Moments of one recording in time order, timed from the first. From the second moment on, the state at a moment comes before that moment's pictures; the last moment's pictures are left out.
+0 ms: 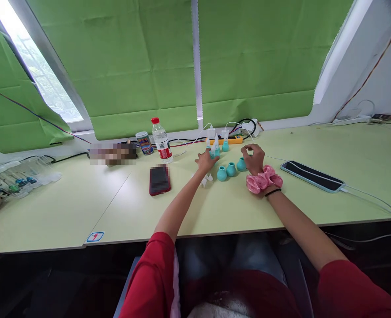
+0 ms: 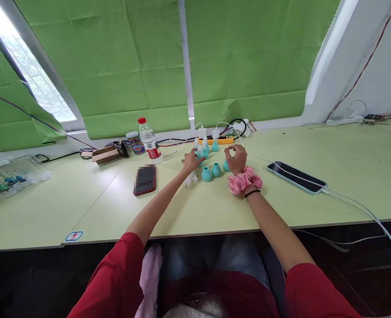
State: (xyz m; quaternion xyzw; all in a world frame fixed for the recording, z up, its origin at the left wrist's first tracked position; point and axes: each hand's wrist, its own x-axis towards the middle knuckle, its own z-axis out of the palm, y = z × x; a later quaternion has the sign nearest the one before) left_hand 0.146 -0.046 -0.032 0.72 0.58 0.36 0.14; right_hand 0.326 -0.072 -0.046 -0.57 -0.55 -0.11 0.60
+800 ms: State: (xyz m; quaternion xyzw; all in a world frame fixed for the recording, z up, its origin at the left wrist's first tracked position) left_hand 0.073 -0.122 -0.031 0.66 0.32 0.54 0.42; right_hand 0.220 -0.144 -0.043 -0.34 -0.72 0.25 0.55
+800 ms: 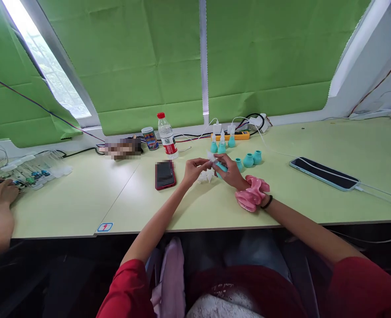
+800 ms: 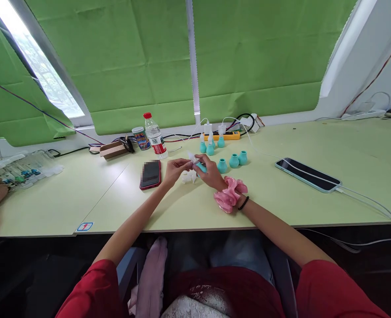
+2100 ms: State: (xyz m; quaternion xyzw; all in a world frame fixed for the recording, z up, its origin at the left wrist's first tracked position) left_hand 0.073 -0.120 -0.047 0.81 0.29 0.51 0.04; right_hand 0.214 -0.153 -0.031 -0.31 -0.56 0.54 0.55
